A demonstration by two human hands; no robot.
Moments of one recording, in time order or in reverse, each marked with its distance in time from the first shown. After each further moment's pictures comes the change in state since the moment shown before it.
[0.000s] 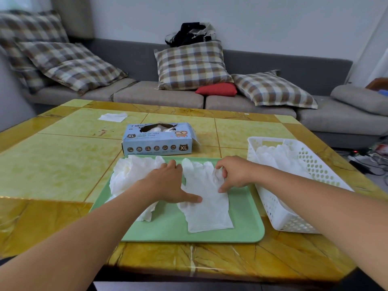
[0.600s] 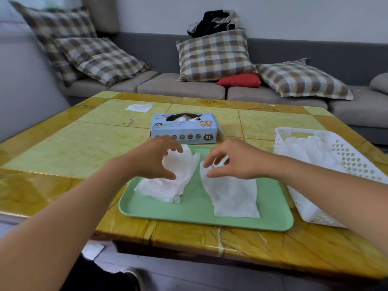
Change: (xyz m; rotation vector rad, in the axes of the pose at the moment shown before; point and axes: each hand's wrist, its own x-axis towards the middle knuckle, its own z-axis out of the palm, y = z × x) left_hand -0.047 -0.092 -0.022 -0.238 0.240 0.121; right_hand -0.038 -0.080 -0.012 0.236 0.102 -0.395
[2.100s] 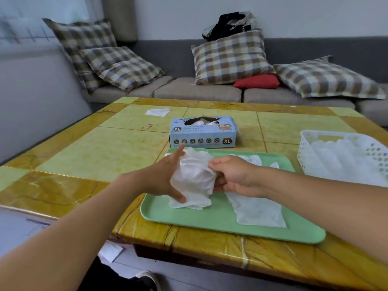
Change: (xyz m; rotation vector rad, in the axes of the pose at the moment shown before) left_hand -0.025 -0.027 0.016 -0.128 -0.217 -0.117; right_hand 0.041 -0.025 0.058 1.049 -0.060 0.385
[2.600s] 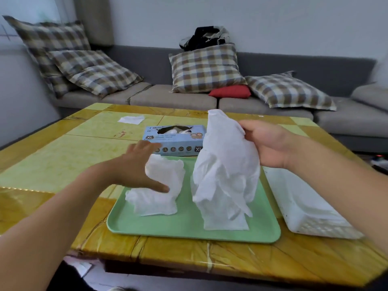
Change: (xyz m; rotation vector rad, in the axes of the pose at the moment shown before) left_hand -0.004 0.038 -0.040 0.070 0.113 -0.096; right_hand -0.080 -0.074 -0.090 0.218 -0.033 -0.110
